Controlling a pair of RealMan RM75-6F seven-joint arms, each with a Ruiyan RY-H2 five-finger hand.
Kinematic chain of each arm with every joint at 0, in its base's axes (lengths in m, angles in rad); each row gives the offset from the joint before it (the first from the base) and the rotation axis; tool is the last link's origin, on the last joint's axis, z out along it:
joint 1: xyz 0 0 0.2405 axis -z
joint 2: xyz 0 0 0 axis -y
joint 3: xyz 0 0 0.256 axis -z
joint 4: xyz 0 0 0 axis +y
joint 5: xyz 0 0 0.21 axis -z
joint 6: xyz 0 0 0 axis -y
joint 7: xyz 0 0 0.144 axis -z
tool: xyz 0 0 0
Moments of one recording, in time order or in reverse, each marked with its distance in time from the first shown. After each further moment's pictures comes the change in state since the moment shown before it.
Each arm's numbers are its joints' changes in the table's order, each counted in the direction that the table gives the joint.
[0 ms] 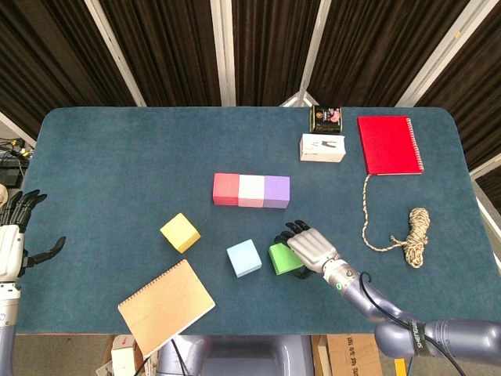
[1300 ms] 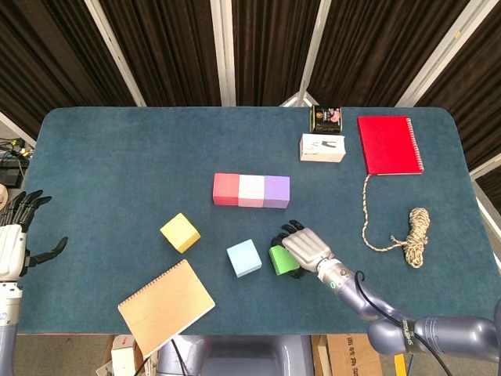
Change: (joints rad) left arm -0.001 0.002 0.005 -0.001 0.000 0.021 0.010; right arm -0.023 0.053 0.019 0.049 0.017 -0.018 -0.044
